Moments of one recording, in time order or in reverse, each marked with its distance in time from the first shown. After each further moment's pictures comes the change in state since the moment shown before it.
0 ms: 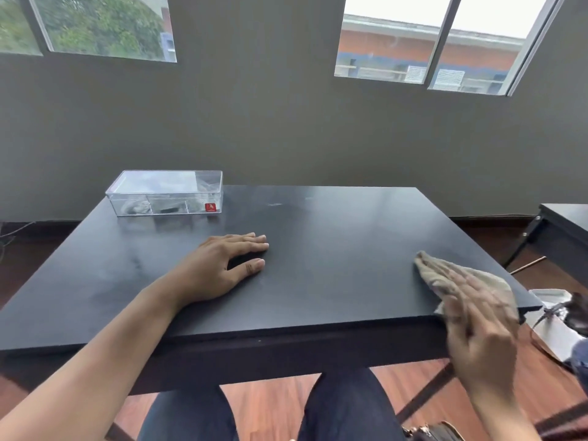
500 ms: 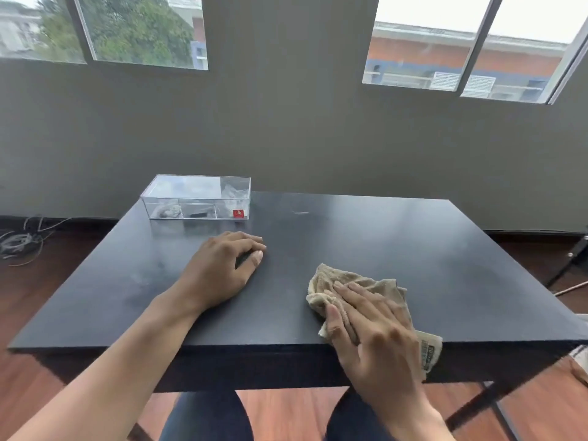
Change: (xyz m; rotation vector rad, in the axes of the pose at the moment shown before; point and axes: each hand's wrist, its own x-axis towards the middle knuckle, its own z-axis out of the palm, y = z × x) left_hand -0.015 -0.012 -0.016 0.059 0.258 -0.147; right_hand -0.004 -0.176 0.052 0.174 -0.272 -0.212
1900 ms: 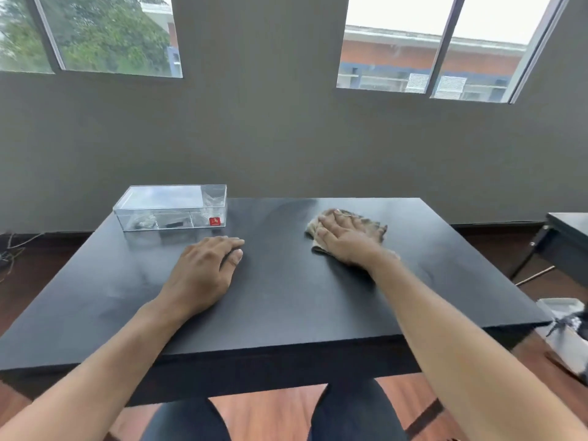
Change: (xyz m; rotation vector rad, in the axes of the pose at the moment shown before) left_hand 0.005 0.025 0.002 0.125 -0.069 -0.145; right_hand 0.163 0.111 0.046 -0.199 -0.800 0.379
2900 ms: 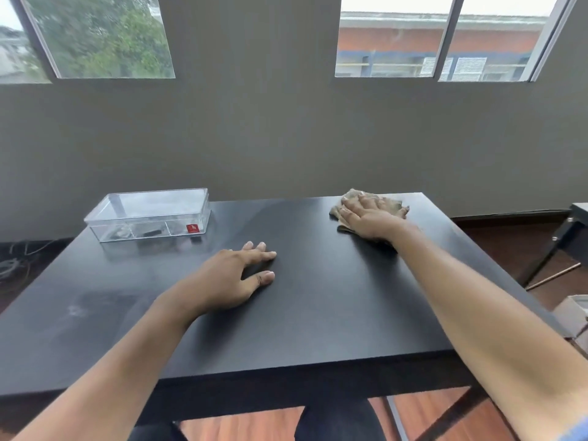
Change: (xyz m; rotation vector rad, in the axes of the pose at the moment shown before) left_hand 0.043 0.055 0.029 -0.051 -0.365 0.059; right_hand 0.057 0.078 -0.040 -0.018 -0.036 0.071
